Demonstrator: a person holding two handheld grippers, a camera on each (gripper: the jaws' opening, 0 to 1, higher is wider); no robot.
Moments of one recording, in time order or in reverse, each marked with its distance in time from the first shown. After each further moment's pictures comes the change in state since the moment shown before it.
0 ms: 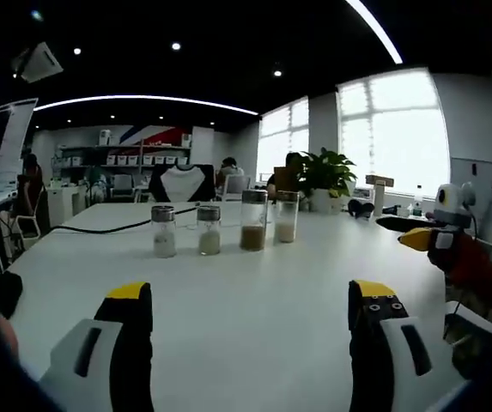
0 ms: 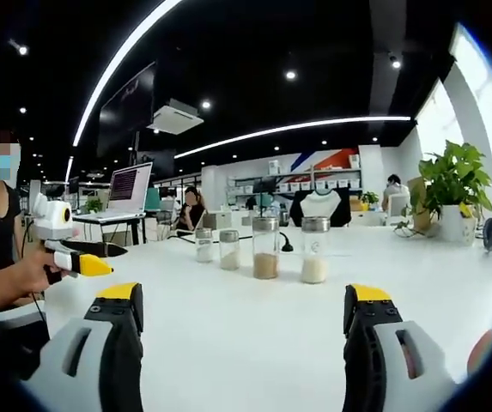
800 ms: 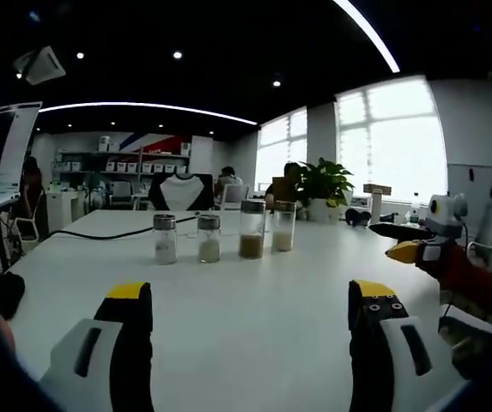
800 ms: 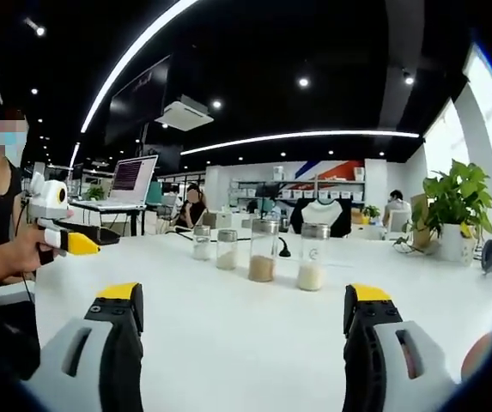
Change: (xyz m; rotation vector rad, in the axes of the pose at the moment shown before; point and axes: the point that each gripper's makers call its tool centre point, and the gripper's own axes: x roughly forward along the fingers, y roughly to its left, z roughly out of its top) left arm -0.007 -0.007 0.006 0.006 -0.044 -0.014; right arm 0.003 -0.006 -0.002 -0.076 -0.023 0.008
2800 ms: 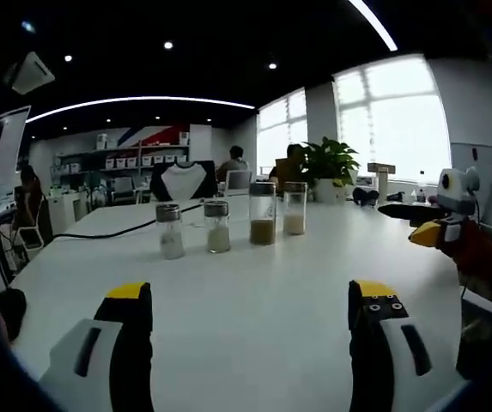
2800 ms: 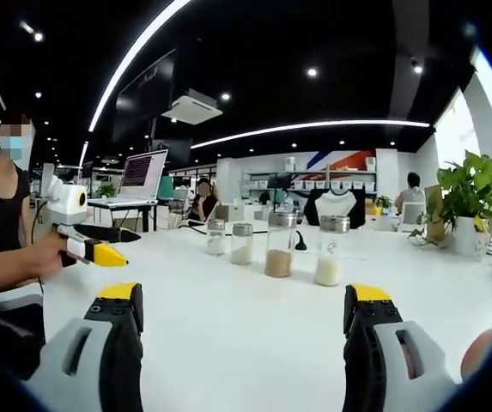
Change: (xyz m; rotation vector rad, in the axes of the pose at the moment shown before) left arm 0.027 0.026 -0.008 0.056 0.079 0.028; right arm 0.015 0.014 -0.006 0.018 0.053 0.060
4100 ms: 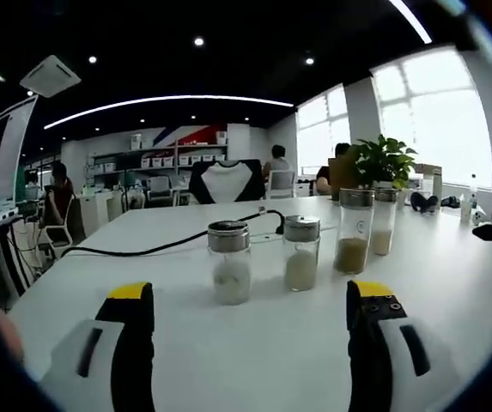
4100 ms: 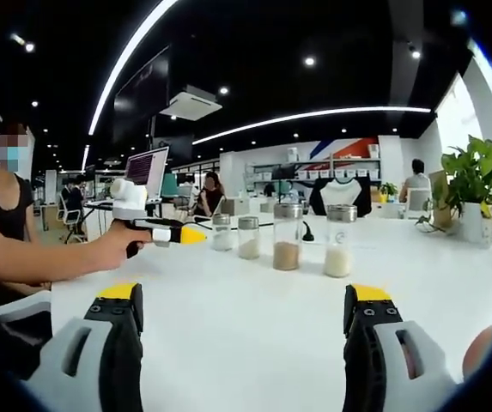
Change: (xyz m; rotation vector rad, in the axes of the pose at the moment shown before) left arm 0.101 0.097 0.015 0.002 -0.018 0.203; right arm 0.006 0.008 -0.004 0.055 0.038 0.038
